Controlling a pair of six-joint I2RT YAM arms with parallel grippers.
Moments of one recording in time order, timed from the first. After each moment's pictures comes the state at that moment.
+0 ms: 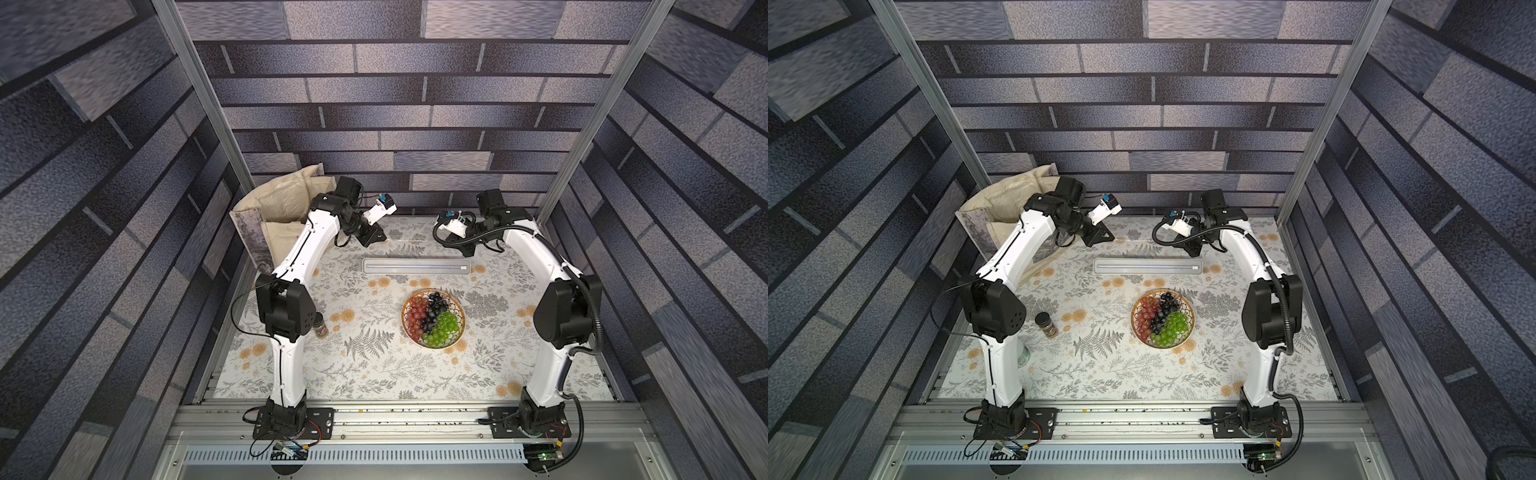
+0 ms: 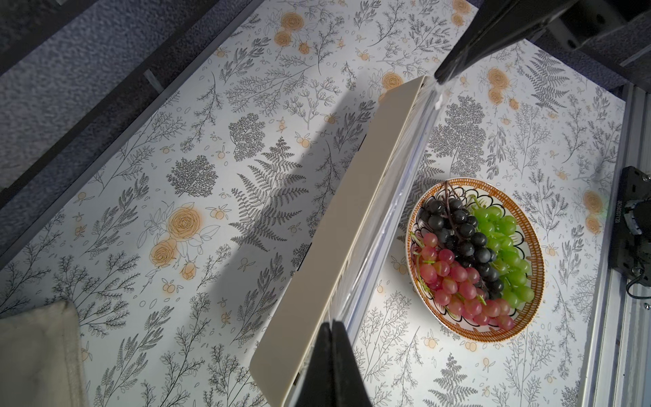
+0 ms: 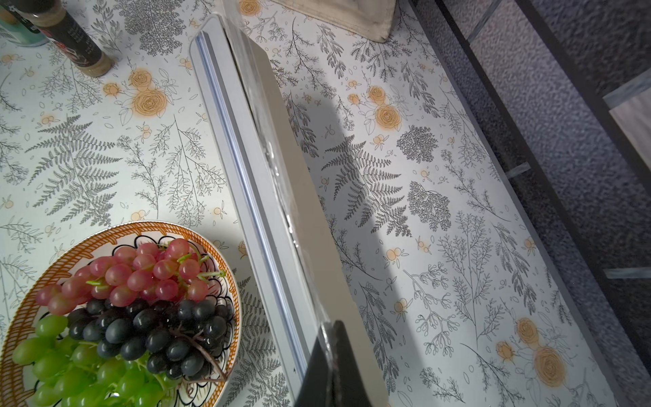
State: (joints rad) left arm -0.28 2.05 2.14 -1.11 0.58 0.58; right arm 0.22 1.94 1.82 -0.92 -0.59 -0.94
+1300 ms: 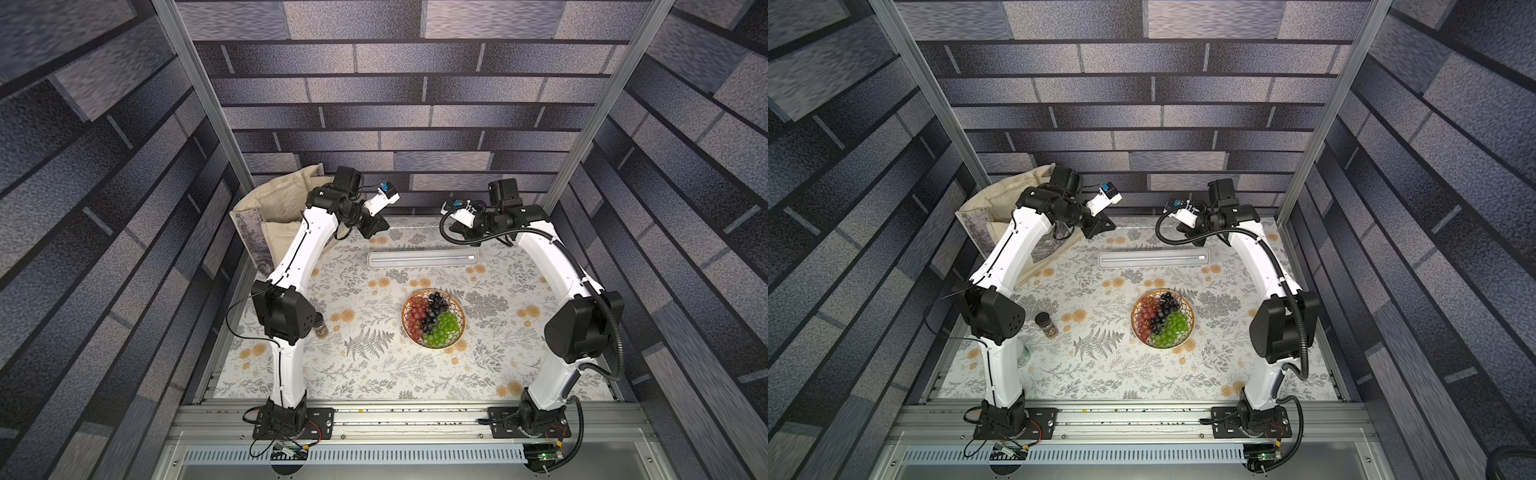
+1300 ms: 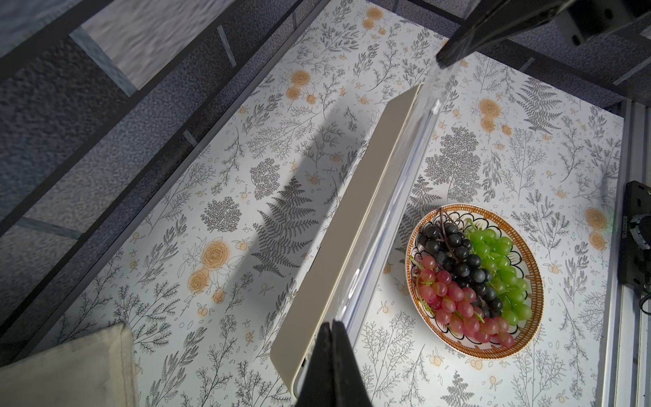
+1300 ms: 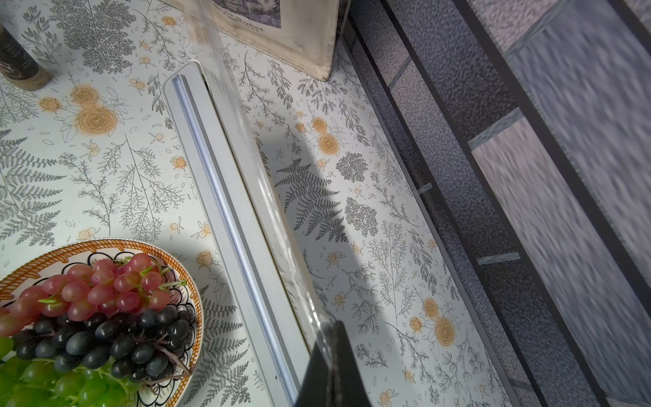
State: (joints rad) left arm -0.30 2.02 2.25 -1.12 0.57 0.57; right arm 0.22 1.80 1.82 -0.84 -0.49 -0.91
